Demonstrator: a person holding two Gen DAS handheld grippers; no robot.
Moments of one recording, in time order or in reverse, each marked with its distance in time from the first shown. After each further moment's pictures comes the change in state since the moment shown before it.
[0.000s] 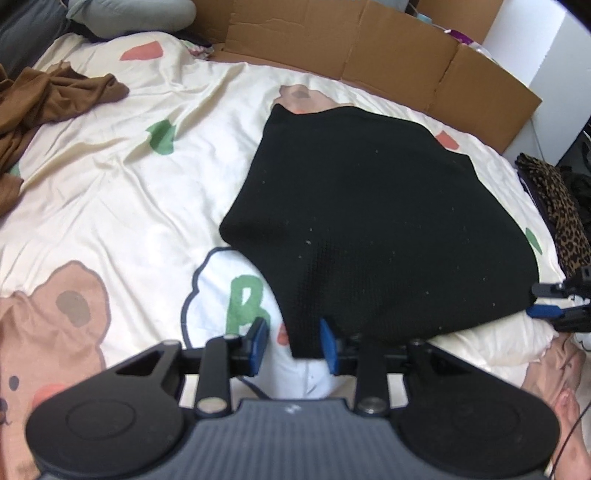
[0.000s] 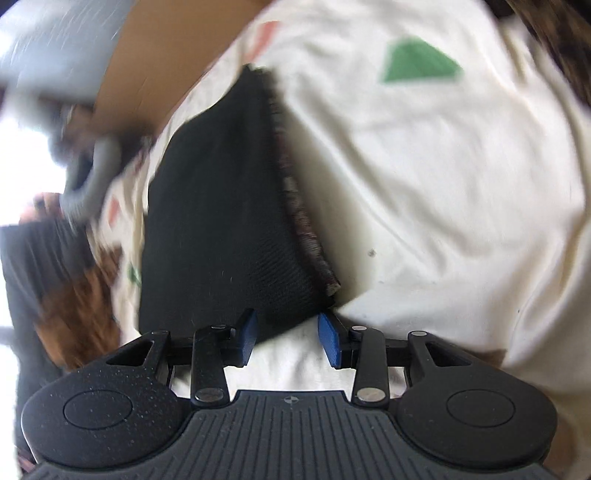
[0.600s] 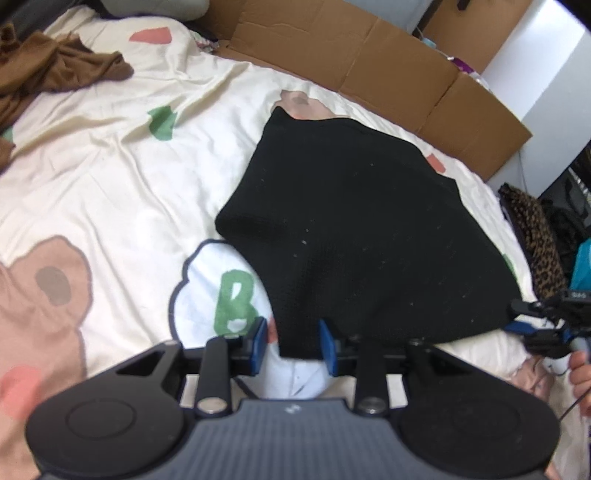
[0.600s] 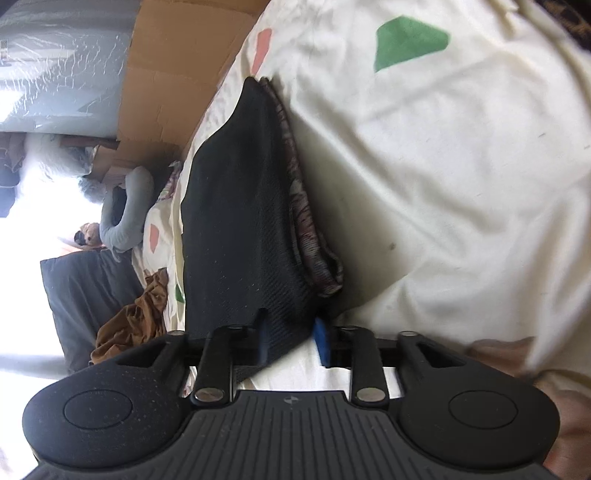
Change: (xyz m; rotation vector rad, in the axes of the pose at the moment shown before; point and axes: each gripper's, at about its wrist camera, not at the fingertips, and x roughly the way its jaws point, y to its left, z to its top) left arm 0.003 0.017 -0.006 -0.114 -0.035 -0.137; right arm 0.016 -0.004 -0.002 0.066 0.016 0.136
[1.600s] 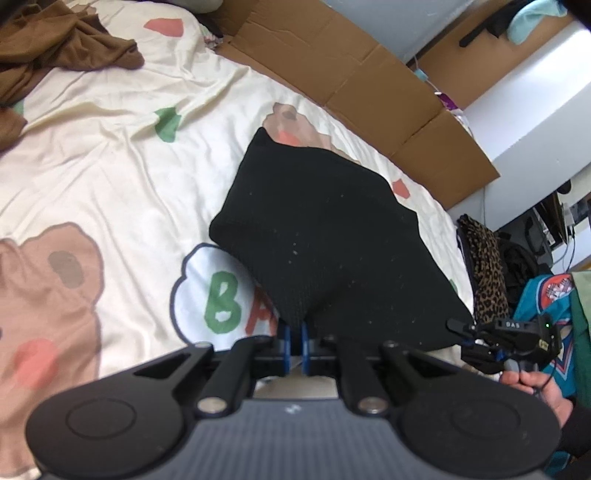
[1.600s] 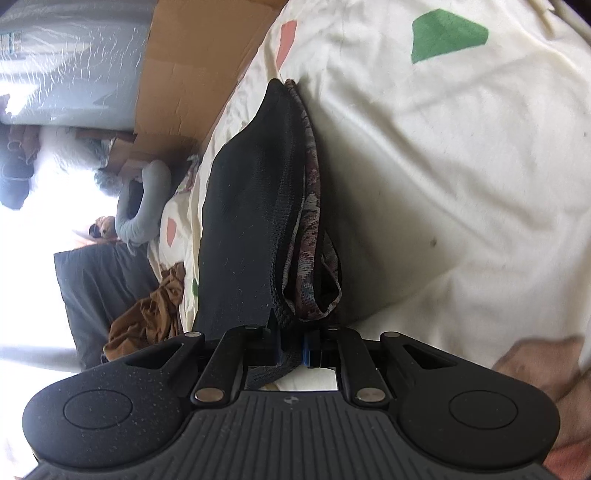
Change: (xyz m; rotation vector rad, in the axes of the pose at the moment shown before) left arm -0.044 0.016 0.019 -0.118 0.026 -0.135; right arm 0.003 0.011 -0.003 -0.027 0.017 0.056
